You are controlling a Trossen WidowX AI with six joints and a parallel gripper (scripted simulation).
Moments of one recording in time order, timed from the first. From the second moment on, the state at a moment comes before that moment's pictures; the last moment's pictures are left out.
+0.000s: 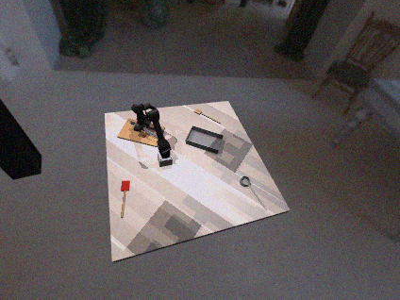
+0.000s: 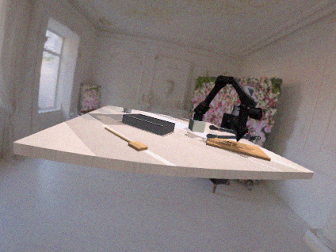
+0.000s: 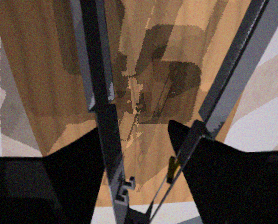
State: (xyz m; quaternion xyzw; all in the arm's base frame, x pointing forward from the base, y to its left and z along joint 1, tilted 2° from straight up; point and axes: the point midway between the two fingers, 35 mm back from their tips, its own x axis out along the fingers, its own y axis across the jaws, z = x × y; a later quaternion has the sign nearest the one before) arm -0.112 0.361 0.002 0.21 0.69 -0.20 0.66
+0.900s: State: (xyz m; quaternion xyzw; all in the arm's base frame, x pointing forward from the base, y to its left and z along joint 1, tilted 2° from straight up) arm -0.070 0.232 0.080 0.21 0.69 -0.20 0.66
